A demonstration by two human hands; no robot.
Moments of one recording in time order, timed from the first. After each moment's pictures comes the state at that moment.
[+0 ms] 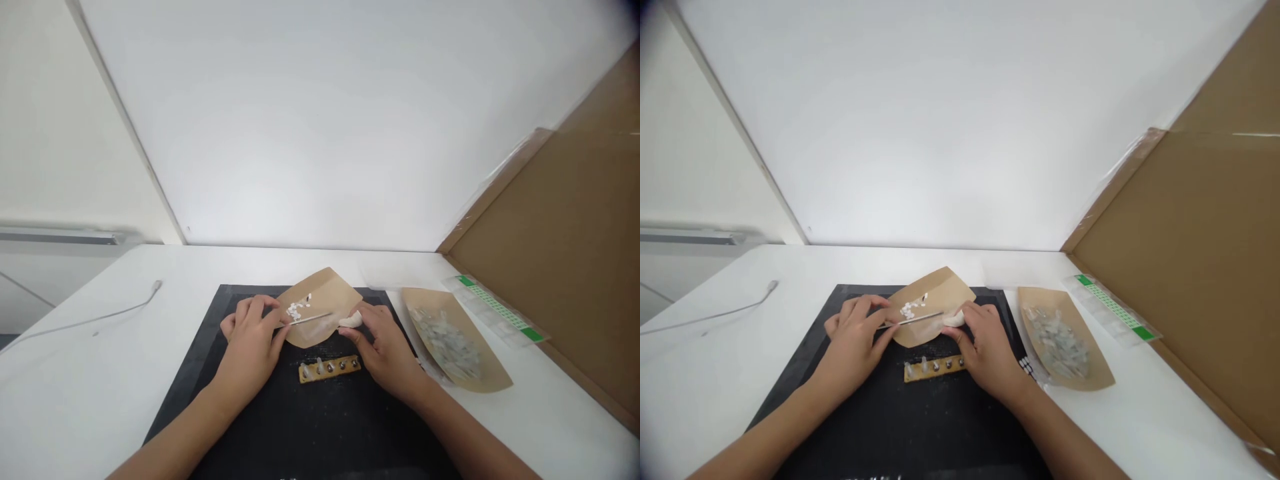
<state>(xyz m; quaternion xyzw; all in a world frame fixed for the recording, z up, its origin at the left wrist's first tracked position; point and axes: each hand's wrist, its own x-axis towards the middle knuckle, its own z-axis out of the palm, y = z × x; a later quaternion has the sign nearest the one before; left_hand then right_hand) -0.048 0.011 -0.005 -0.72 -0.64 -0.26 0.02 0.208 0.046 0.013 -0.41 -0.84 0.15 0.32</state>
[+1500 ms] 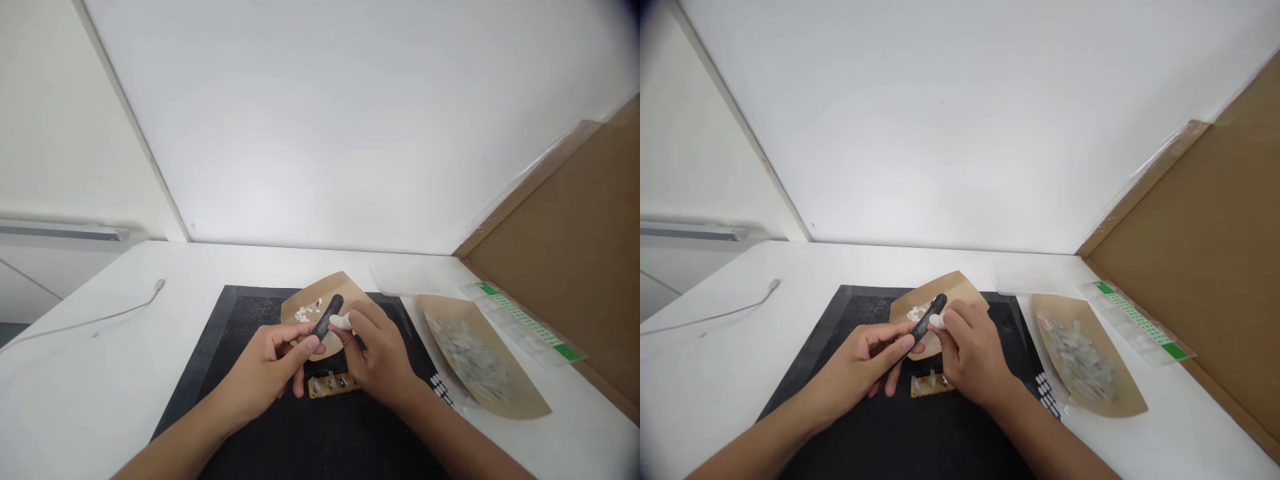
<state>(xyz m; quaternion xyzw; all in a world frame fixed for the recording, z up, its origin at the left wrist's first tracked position) -0.046 0.011 0.015 -0.56 -0.49 -0.36 -0.57 0.164 0.056 0.016 -0.34 -0.85 0.03 0.40</state>
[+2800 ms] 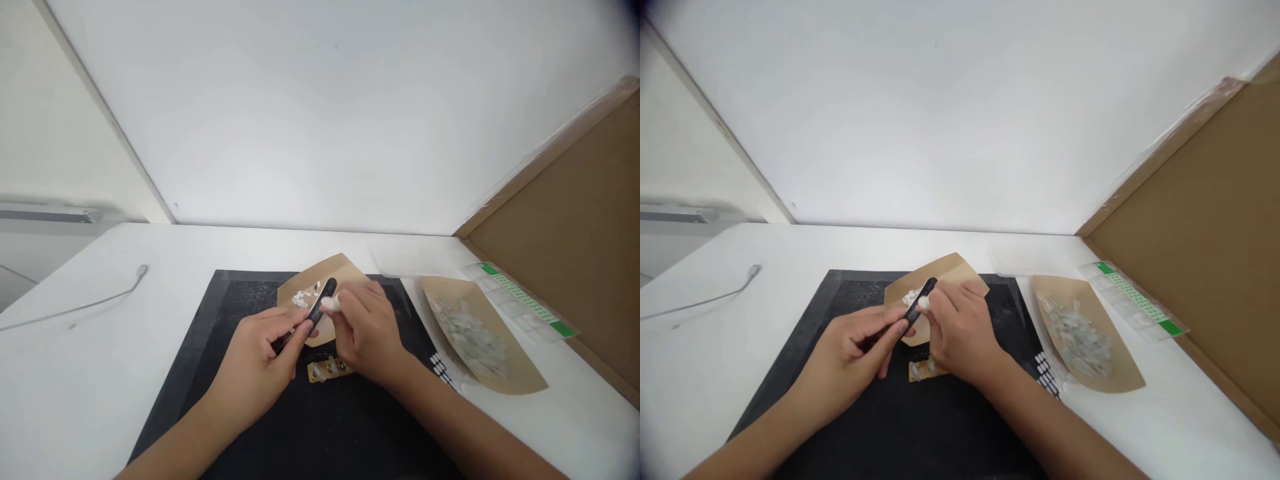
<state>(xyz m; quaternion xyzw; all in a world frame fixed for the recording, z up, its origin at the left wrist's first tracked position) -0.044 0.006 0.014 -0.68 -0.52 -0.42 -0.31 0.150 0.067 0.015 -0.34 -0.86 -0.03 0.37</state>
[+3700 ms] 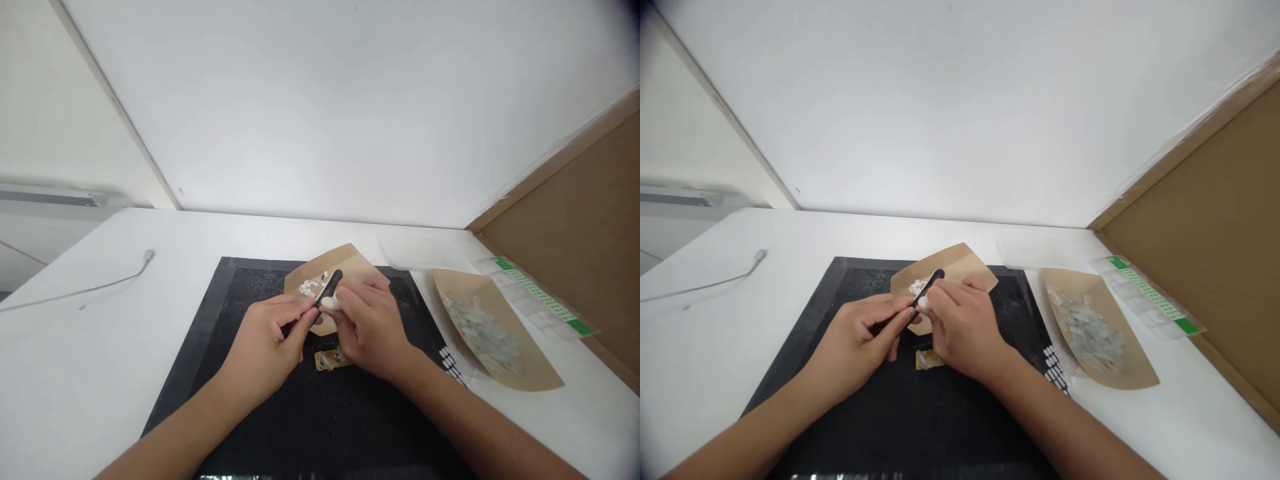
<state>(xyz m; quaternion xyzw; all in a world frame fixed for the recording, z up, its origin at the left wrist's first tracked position) -0.044 0.010 0.014 -0.68 -0.52 -0.42 -0.31 0.148 0.068 0.014 -0.32 -0.88 -0.02 0.34</state>
